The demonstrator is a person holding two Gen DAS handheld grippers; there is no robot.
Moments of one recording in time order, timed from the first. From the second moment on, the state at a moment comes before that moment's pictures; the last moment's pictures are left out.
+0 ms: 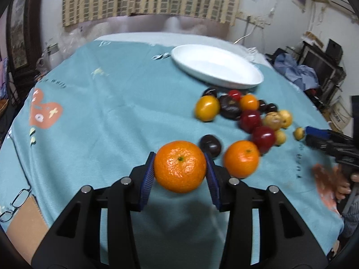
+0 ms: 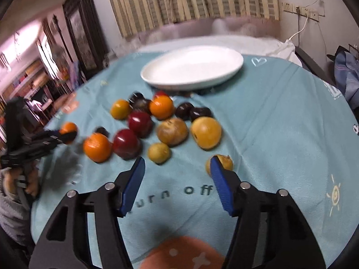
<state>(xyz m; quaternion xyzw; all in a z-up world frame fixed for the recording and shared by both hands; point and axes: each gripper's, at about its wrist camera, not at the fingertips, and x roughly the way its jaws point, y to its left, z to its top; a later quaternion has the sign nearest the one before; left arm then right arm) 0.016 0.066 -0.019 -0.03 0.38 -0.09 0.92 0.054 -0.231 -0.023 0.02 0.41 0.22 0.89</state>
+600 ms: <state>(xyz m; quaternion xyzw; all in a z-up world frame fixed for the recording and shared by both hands) 0.019 0.059 -0.024 -0.05 0.39 -0.13 0.91 0.079 -0.245 -0.045 -0.01 0.44 0.18 0.88</state>
